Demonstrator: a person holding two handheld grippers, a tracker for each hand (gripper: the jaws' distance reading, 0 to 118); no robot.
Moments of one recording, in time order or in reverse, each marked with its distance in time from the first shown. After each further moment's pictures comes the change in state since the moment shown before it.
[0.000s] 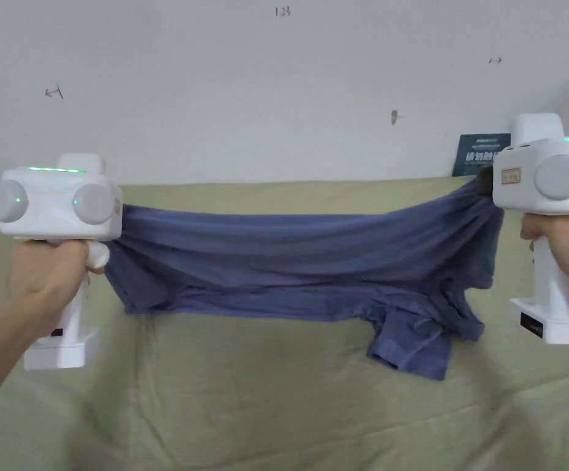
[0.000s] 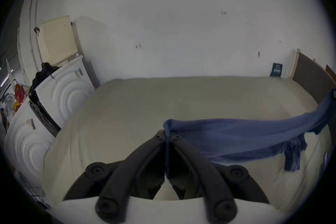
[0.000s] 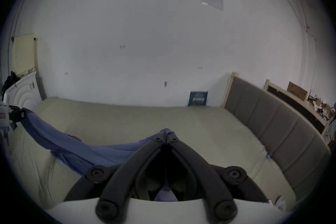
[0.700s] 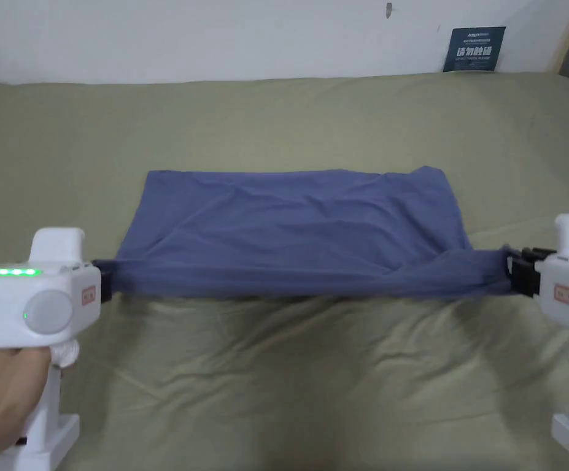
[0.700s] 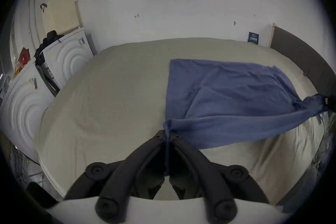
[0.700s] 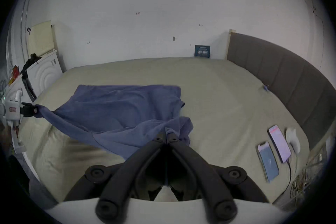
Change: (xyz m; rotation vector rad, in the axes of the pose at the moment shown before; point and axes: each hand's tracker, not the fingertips) left arm -0.068 -0.253 0.186 -0.122 -0.114 -0.041; right arm 0.038 -0.241 0.257 -0.166 0.098 -0.022
